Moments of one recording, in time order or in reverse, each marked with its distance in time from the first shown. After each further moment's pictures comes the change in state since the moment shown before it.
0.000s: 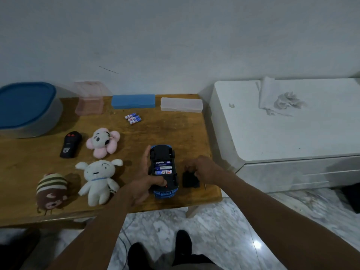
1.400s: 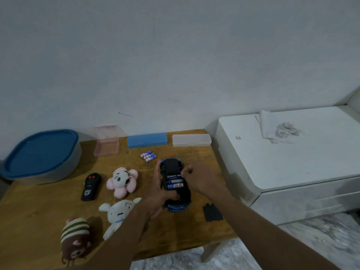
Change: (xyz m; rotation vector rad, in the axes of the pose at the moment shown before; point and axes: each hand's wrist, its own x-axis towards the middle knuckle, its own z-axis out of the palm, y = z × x) left_hand 0.012 0.057 -0.030 0.138 -0.065 0.208; right_hand 0.007 -0.141 -0.064 0.332 0.431 0.243
